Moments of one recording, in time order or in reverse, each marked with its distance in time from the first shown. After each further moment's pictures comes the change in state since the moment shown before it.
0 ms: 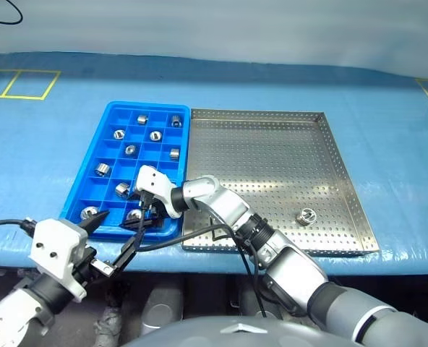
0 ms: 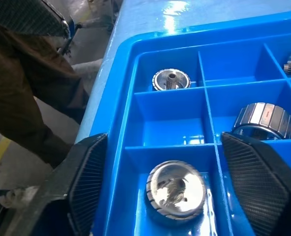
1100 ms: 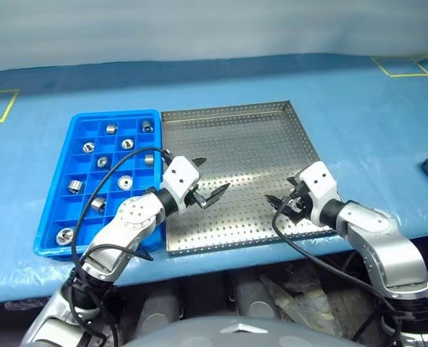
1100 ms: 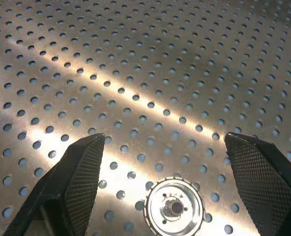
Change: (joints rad) left arm -1.170 -0.478 -0.725 0.594 0.506 0.219 -0.310; right arm 0.701 -0.666 -0.647 -0.929 0.114 0.441 -0.281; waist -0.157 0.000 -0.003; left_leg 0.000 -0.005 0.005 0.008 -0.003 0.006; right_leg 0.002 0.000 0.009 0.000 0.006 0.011
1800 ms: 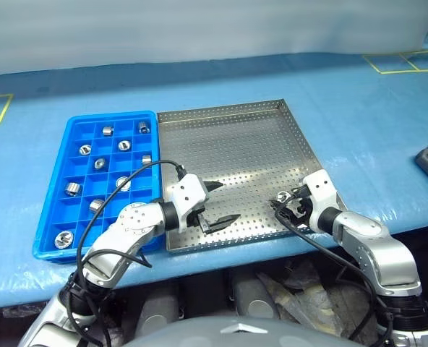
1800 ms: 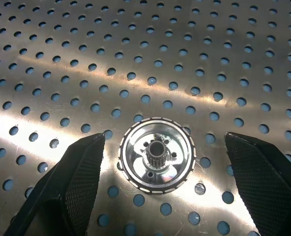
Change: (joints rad) left arm 0.038 0.029 -0.009 -0.026 0.000 0.036 -0.240; right arm -0.003 0.051 -0.009 0.149 0.044 -0.002 -0.079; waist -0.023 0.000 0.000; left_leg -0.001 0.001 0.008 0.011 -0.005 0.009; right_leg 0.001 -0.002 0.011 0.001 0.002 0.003
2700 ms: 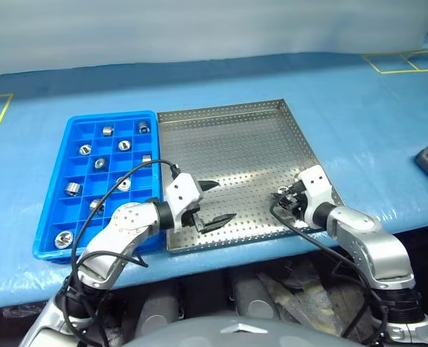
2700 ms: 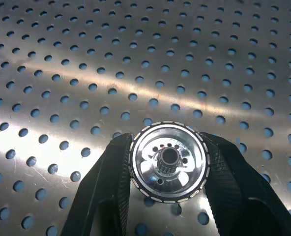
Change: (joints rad) left arm 0.048 0.007 0.072 -0.040 -0.006 0.011 -0.037; right arm -0.072 0.028 0.041 0.005 0.003 0.006 -0.044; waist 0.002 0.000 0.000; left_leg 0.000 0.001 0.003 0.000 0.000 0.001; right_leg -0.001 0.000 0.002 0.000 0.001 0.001
